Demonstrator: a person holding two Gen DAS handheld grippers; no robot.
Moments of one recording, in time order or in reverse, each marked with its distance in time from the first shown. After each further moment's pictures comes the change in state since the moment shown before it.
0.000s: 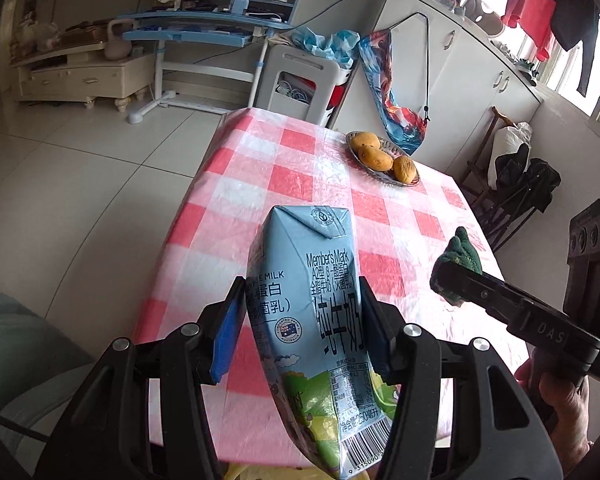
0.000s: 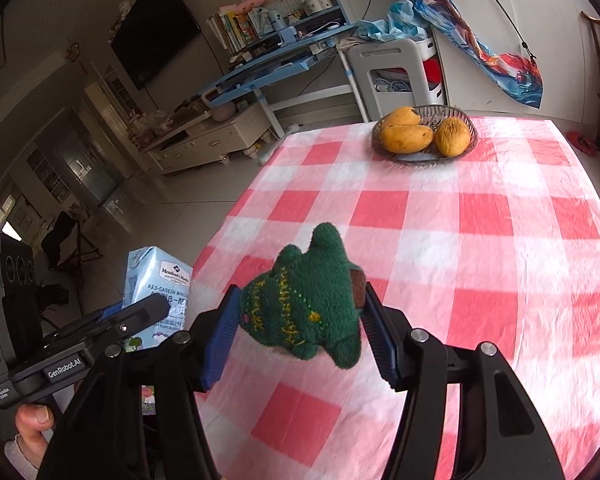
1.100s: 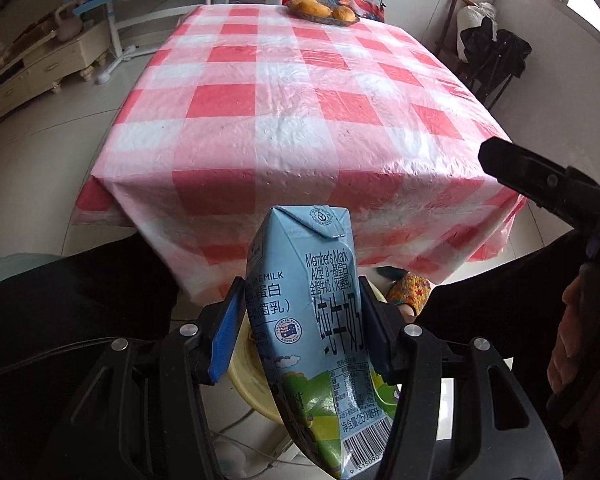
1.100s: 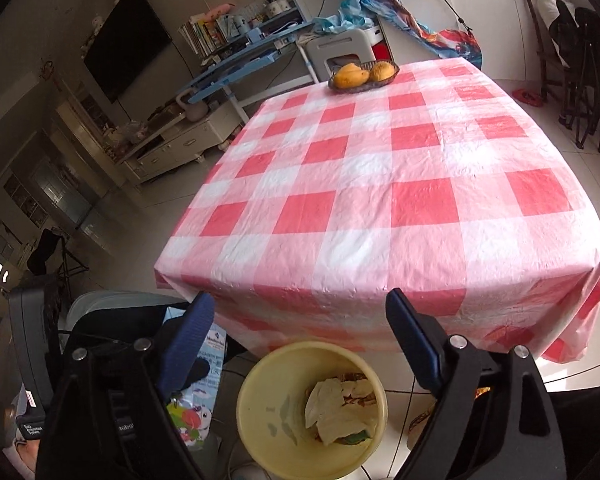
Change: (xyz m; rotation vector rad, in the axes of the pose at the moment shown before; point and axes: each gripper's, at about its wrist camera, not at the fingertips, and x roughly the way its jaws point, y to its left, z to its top) left arm -0.054 -0.021 -0.165 0.236 0.301 0.002; right arm -0.078 0.025 -0.133 0.107 -0.050 -0.125
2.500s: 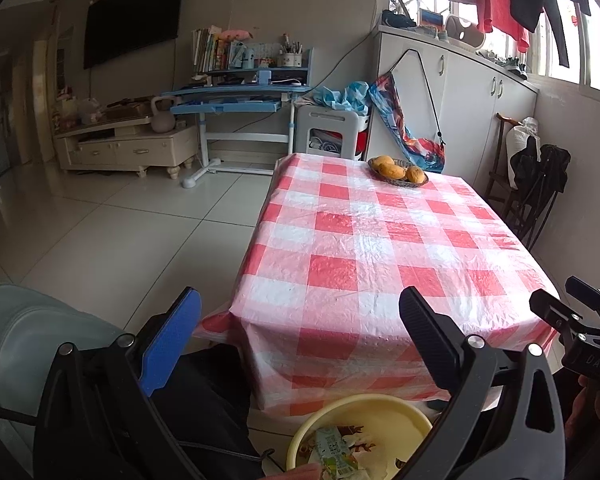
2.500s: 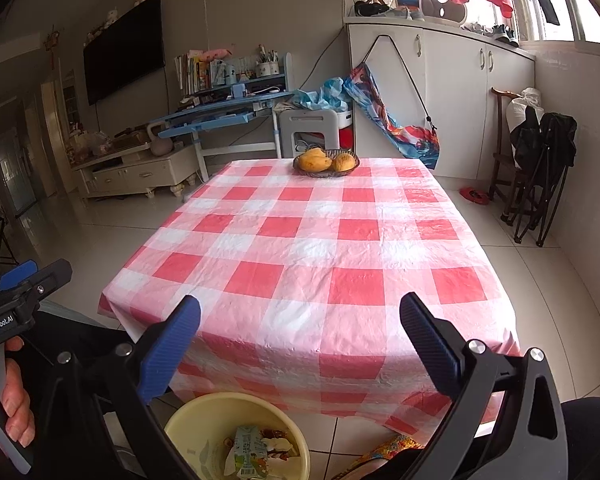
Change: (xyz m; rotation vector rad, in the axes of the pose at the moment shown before) left arm -0.094 0.036 0.016 -0.126 -0.520 0.237; right arm -0.027 0.020 0.001 -0.191 -0.247 -0.265
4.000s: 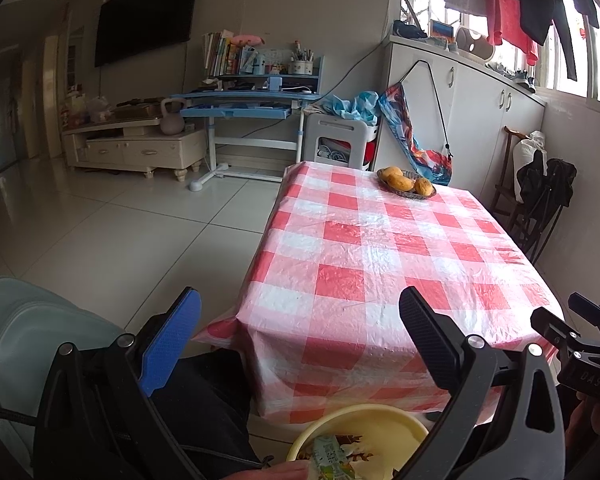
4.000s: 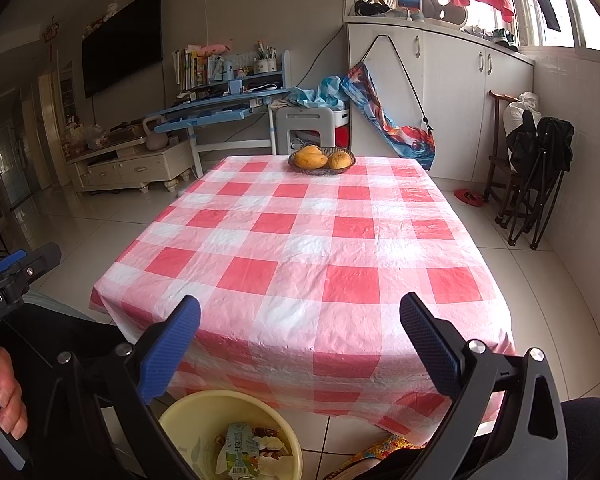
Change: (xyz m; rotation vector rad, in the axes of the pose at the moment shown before) left arm 0.001 0.005 0.002 -0.032 -0.026 0.018; right arm 0.003 0.001 -0.002 -0.011 0.006 -0.017
